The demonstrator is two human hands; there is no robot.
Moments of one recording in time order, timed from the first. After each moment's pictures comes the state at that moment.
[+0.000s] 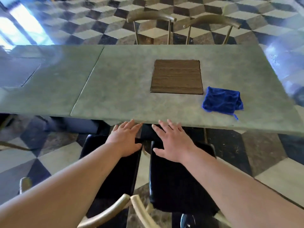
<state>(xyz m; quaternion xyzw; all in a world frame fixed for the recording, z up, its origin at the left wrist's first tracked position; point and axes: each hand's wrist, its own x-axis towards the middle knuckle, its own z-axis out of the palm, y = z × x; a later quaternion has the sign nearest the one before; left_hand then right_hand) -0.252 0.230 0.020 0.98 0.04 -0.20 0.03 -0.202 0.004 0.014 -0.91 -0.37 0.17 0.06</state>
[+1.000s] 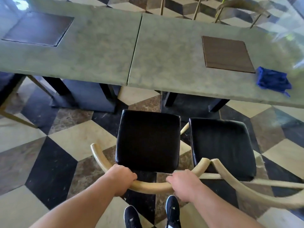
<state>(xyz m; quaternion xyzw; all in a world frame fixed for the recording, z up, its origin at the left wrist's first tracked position) -0.550 0.529 -0.096 0.89 -0.19 -0.41 -0.07 -0.506 0.263 -0.086 -0.86 -0.35 0.35 -0.10</state>
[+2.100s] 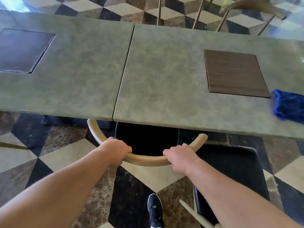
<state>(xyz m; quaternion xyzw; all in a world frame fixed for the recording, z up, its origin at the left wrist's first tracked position) -0.263 0.580 -0.077 0.92 -0.17 -0.33 -0.10 -0.218 0.304 -0.093 -0.89 -0.37 0.26 -0.07</state>
